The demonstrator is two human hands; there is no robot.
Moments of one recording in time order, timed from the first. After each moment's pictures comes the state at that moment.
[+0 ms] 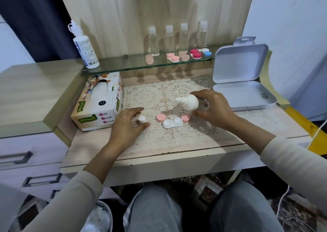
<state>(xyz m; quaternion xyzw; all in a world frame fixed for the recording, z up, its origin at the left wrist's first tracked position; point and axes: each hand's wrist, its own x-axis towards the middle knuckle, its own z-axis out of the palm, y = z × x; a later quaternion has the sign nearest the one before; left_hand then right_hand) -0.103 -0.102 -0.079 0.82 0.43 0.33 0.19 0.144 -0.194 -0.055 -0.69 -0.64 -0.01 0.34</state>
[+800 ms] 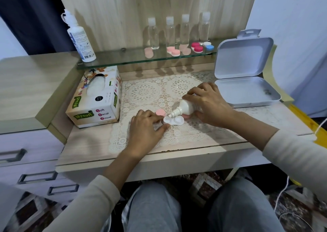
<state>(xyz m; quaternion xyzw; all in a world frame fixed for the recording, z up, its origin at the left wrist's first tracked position) -0.064 -0.131 -0.095 0.85 0.40 0.32 0.11 0.143 -0.180 -0.064 -0.61 -0.75 -0.18 0.19</state>
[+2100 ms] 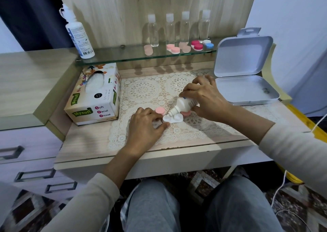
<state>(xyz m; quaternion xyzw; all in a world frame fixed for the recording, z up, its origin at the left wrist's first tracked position) -0.065 -0.130 -0.098 0.85 0.39 0.33 0.12 0.136 -0.177 -0.051 -0.60 -0.76 -0.16 0.20</state>
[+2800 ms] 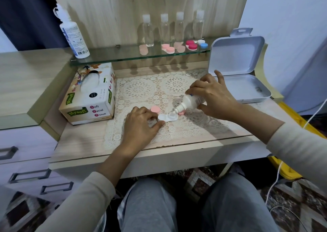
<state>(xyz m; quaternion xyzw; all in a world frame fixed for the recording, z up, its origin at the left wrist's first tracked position) -0.065 -0.131 -0.099 0.85 0.39 0.34 0.12 0.159 -0.196 -0.050 -0.61 -0.74 -0.21 0.18</state>
